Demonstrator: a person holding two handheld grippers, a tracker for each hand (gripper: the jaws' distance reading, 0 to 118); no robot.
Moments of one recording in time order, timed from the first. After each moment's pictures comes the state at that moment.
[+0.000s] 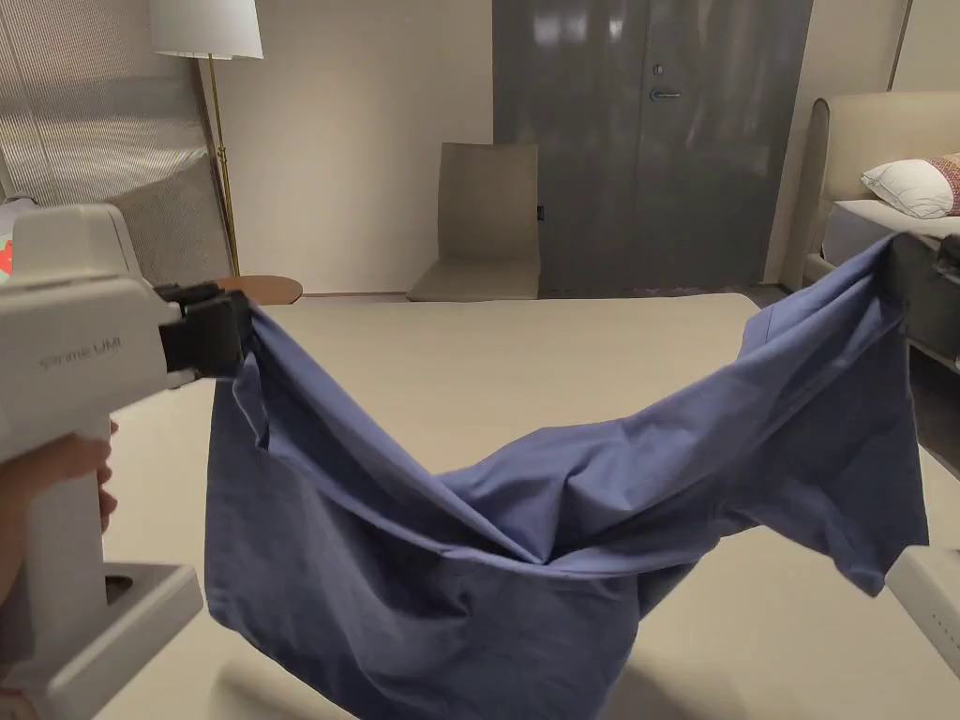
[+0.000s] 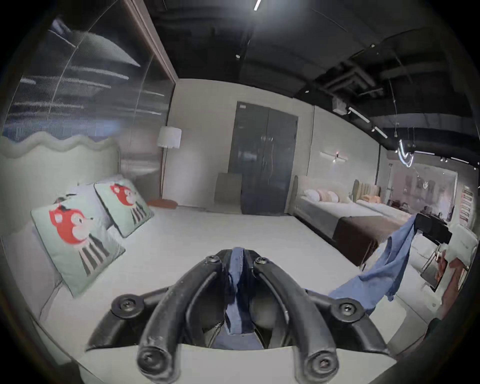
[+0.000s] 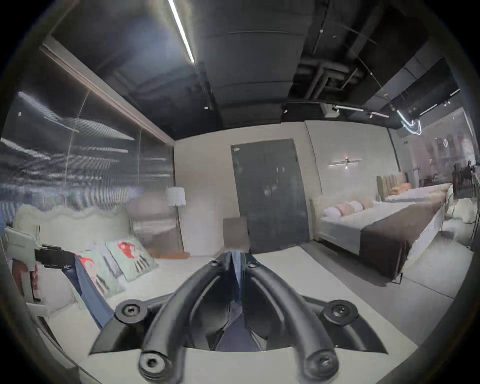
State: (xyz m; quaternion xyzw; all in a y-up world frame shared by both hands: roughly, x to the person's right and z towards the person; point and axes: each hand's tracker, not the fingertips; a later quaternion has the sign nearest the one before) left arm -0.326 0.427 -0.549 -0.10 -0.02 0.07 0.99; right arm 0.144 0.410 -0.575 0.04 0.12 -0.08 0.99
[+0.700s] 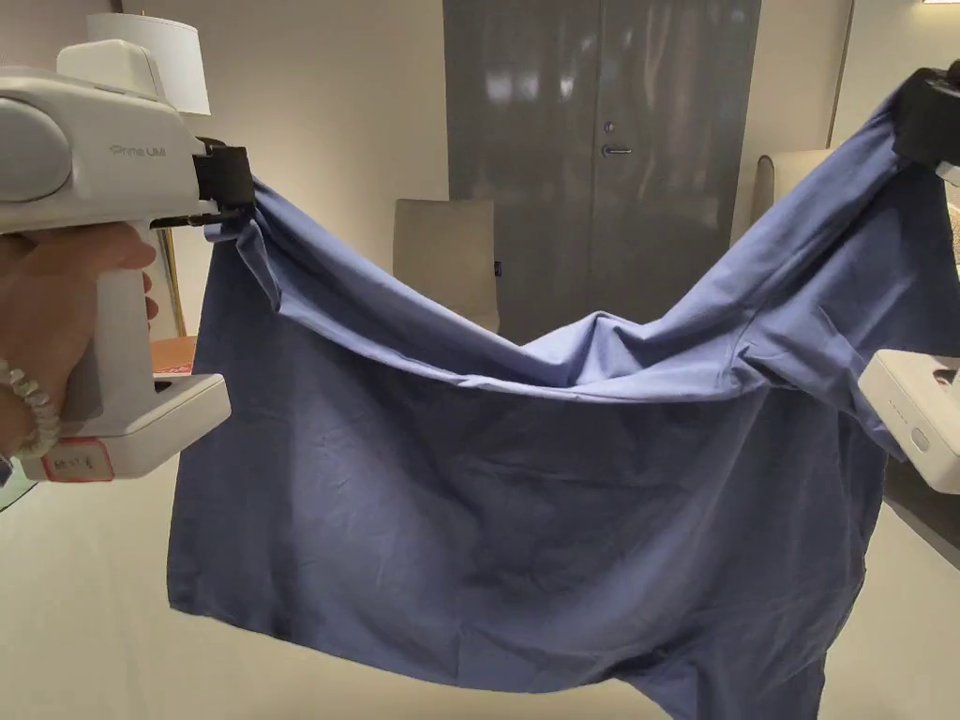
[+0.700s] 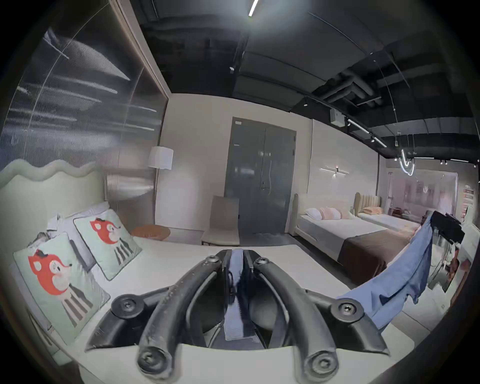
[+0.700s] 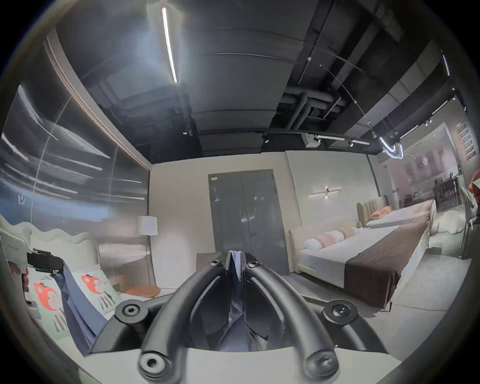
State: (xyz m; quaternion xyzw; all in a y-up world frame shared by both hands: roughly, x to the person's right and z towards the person) left arm -0.316 0.519 -0.744 -0.05 -0.02 0.06 1.00; right arm 0.155 0.508 -0.721 0.13 0.03 -0.07 0.99
